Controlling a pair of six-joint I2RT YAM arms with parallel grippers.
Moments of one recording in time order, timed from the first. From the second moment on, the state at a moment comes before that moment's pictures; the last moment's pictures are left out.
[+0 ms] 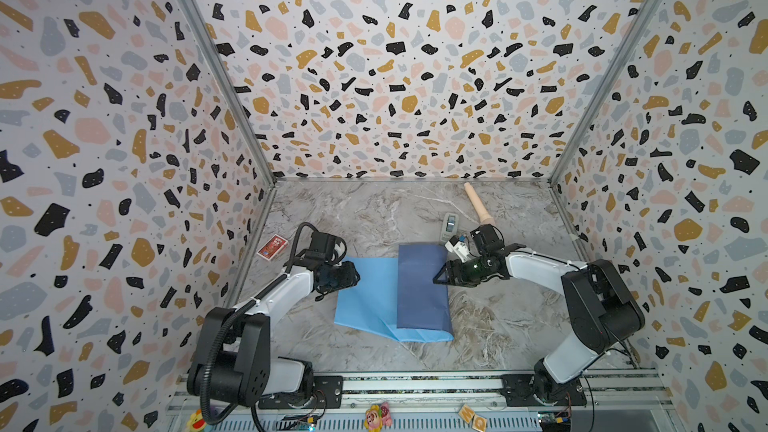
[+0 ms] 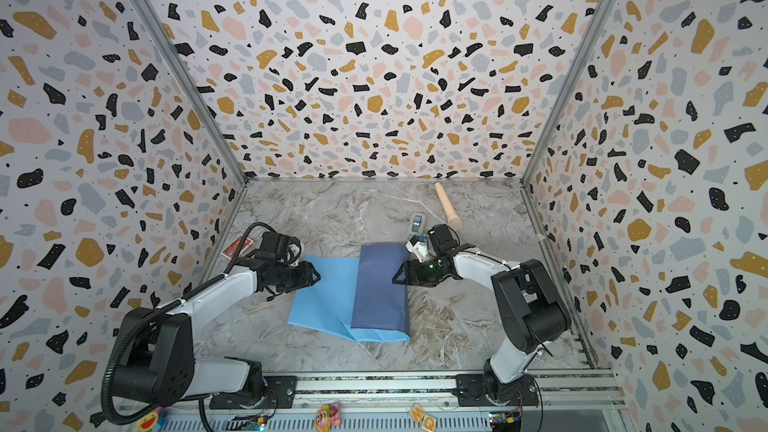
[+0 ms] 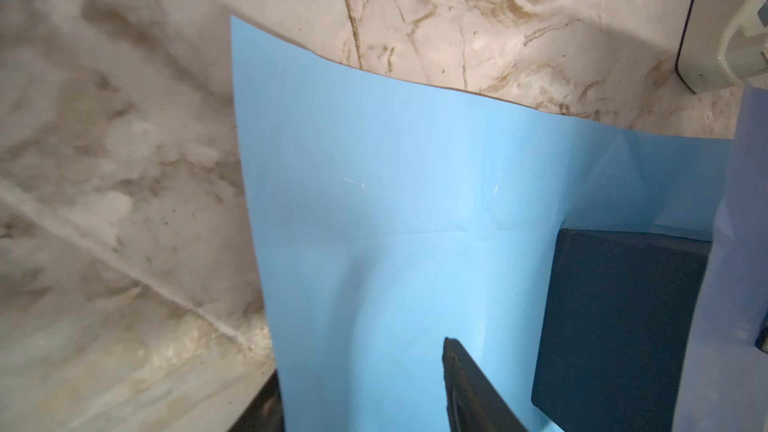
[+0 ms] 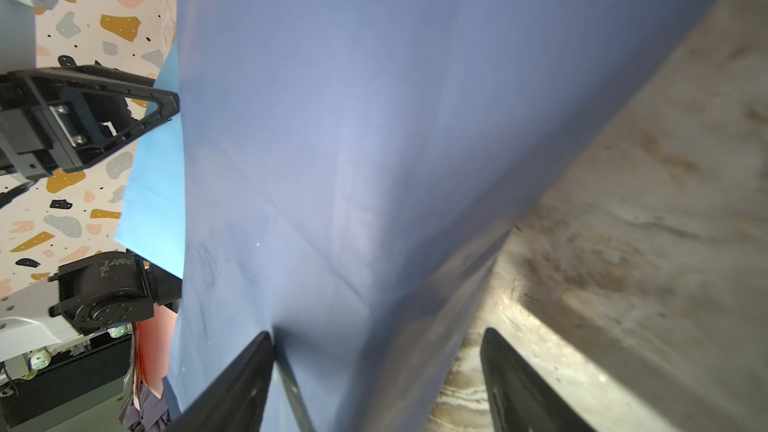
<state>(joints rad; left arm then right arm) -0.16 1.36 0.72 -0.48 0.31 -0.36 0.43 1.66 0.89 -0.36 -0.70 0.30</state>
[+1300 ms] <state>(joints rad) -0.56 1.23 0.85 -0.40 0.28 -0.63 0.44 1.66 0.90 -0.37 -0.68 0.29</state>
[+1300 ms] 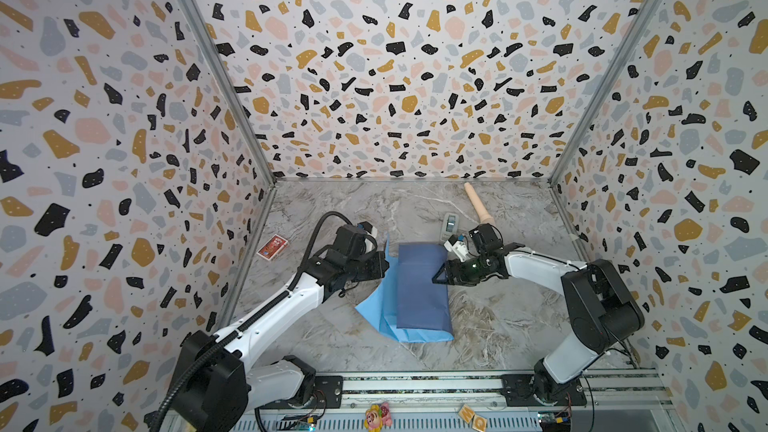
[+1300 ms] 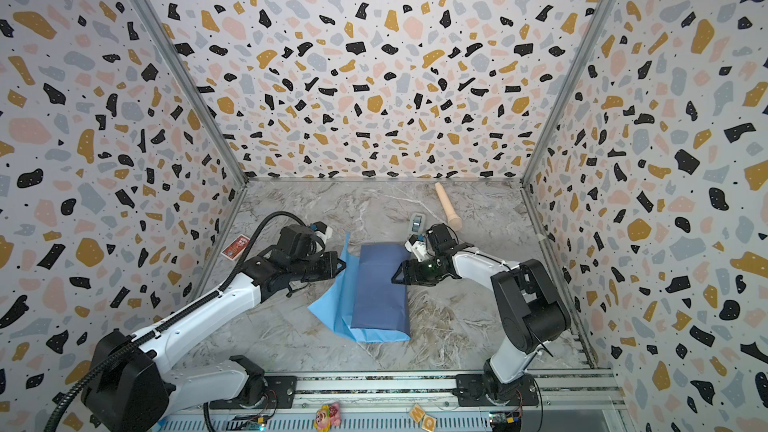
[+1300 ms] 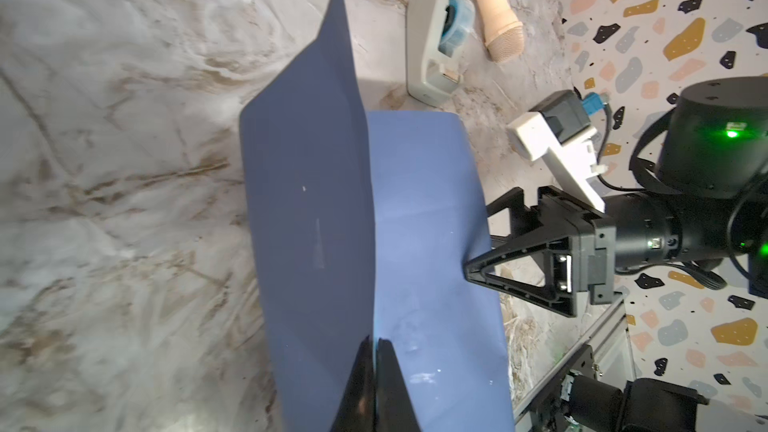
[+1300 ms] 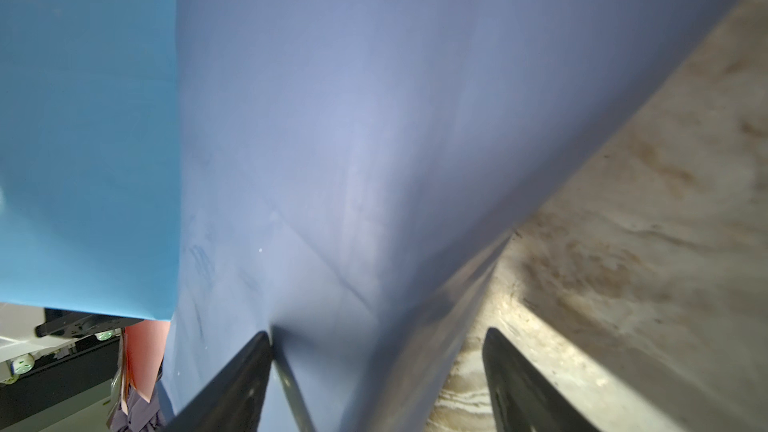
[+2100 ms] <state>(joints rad) -0.86 1.52 1.05 -0.39 0.09 -0.75 0.45 1.66 0.90 -0.37 -0.67 0.28</state>
